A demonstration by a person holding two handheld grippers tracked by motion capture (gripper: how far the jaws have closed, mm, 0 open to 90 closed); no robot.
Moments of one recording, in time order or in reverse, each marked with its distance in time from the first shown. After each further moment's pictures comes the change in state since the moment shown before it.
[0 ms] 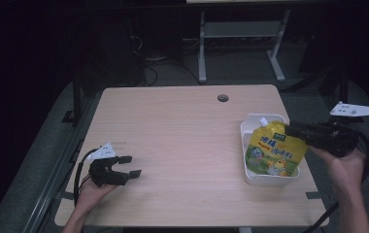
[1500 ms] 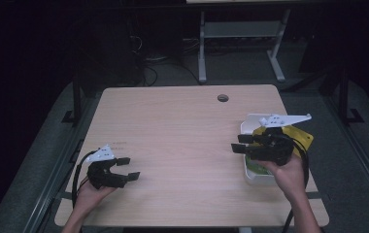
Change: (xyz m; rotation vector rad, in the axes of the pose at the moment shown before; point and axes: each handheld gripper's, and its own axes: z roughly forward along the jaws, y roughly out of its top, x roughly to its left) left arm -0.004 -0.004 -0.004 0.009 0.018 -0.003; right arm 0.066 -0.010 0.100 0.102 0.206 -0.030
